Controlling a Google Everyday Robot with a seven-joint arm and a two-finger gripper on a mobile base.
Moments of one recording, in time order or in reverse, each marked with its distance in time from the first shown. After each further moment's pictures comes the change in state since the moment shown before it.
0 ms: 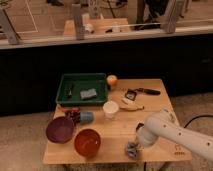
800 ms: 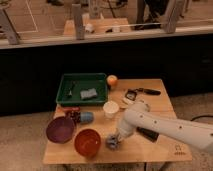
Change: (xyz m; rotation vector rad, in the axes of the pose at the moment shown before) arm -0.096 -0.056 0.013 0.022 -0.032 -0.143
